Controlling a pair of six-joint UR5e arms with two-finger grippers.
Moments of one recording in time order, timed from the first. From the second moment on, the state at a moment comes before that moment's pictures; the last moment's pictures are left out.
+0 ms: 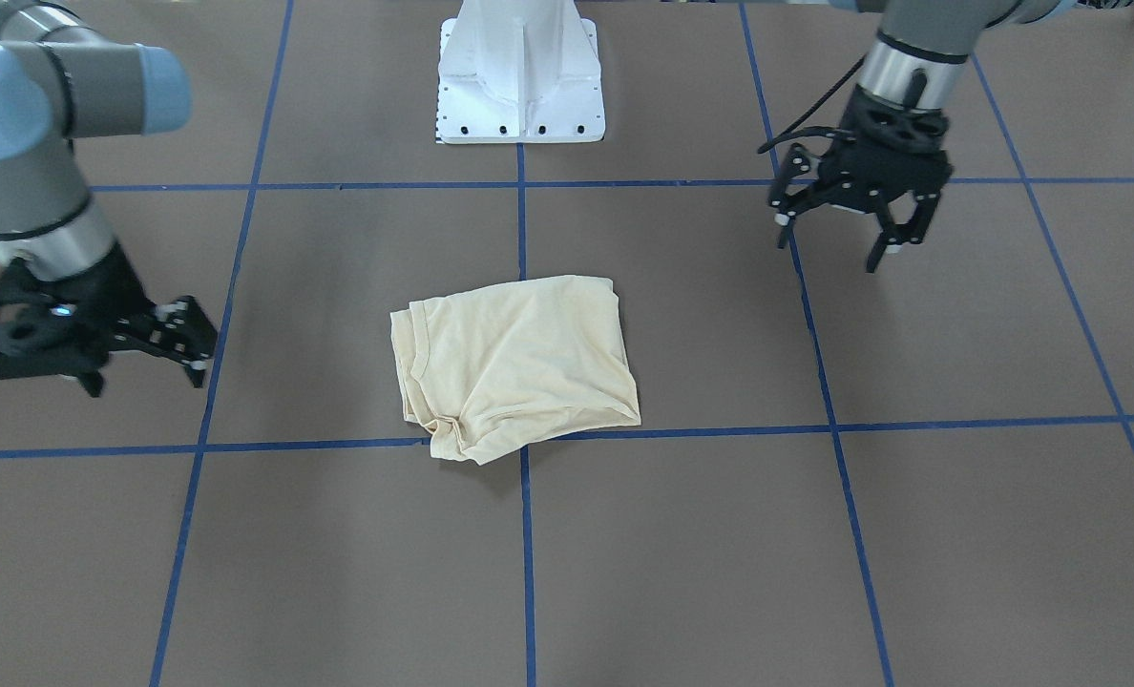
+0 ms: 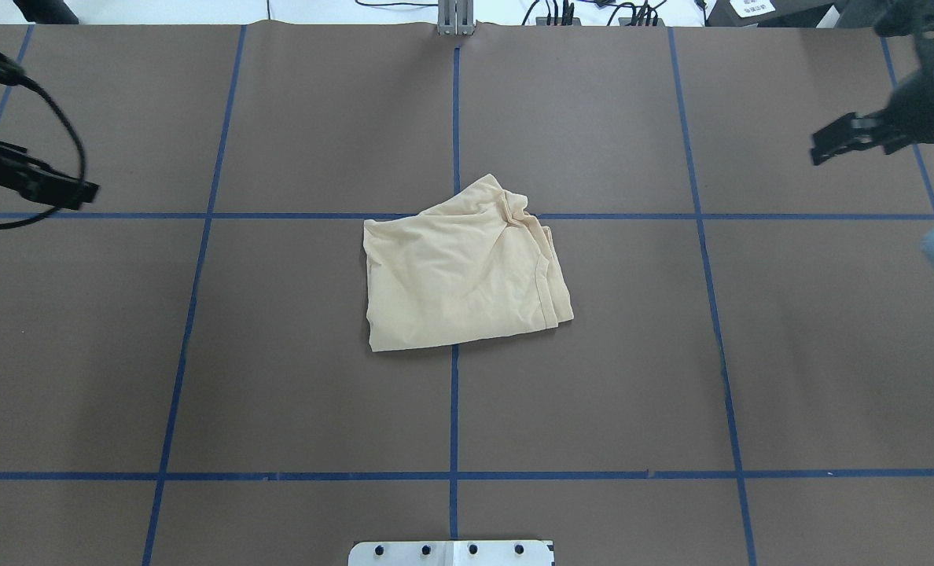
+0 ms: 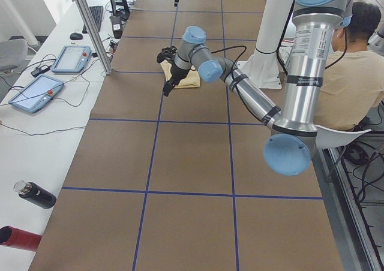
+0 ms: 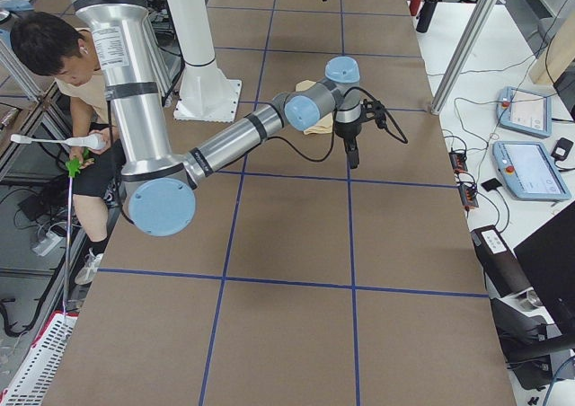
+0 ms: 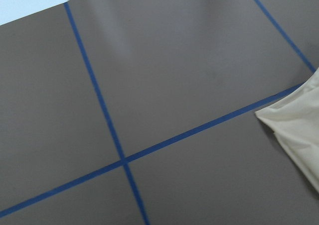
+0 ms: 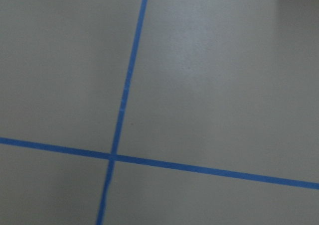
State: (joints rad) left arm -1.07 -1.64 -2.17 -1.71 -1.99 -0.36; right arm 1.20 -1.43 1.94 -1.53 2.16 0.48
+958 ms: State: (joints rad) left arm -1.56 -1.42 -1.93 -1.61 -2.21 0.13; right arm 1.58 -1.97 1.94 -1.53 2.28 -0.07
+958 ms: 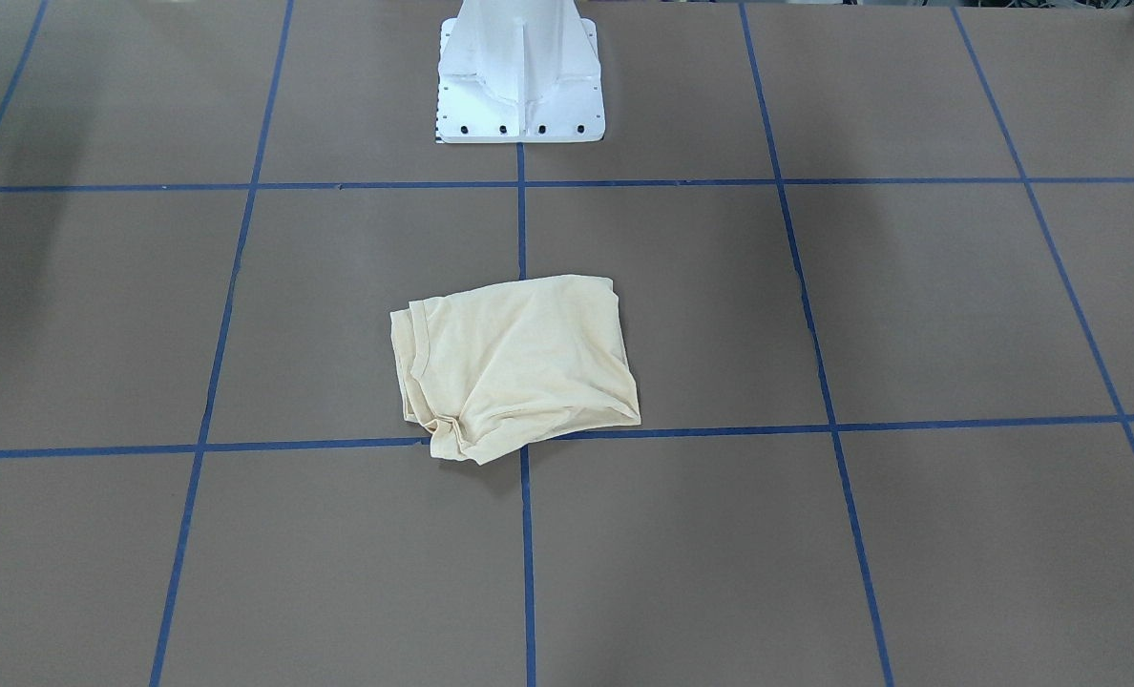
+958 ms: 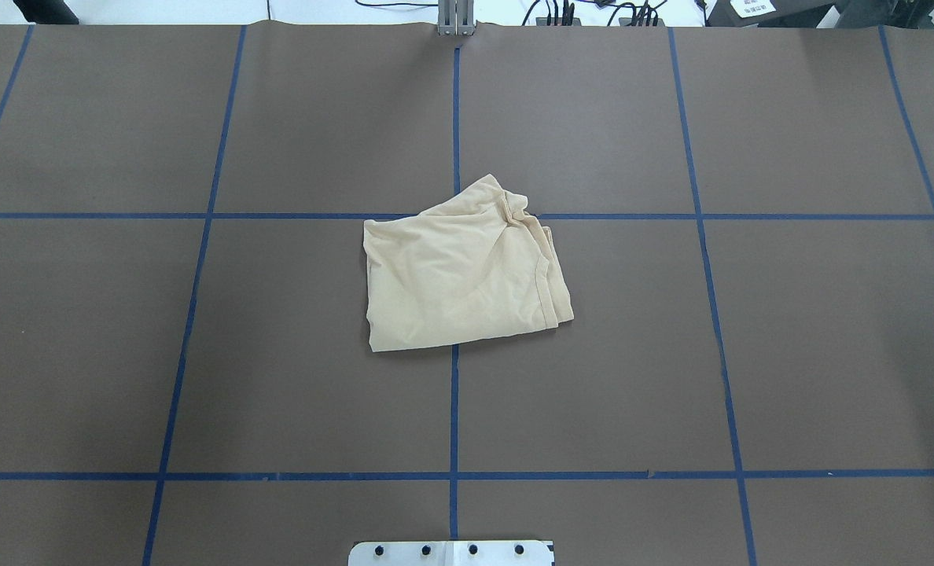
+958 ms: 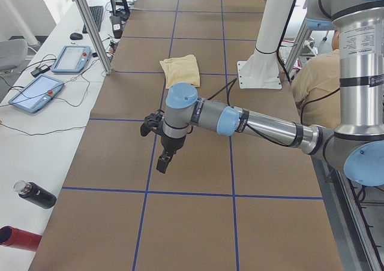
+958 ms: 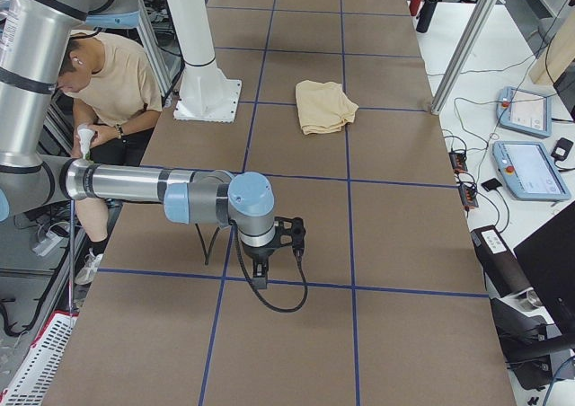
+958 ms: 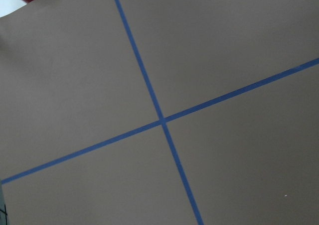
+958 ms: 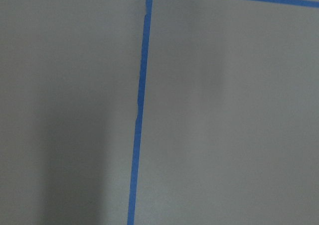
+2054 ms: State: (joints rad) left arm -1.57 -1.36 -1.84 -1.62 -2.36 0.13; right arm 1.49 -1.92 1.91 -1.52 2.34 -0.01
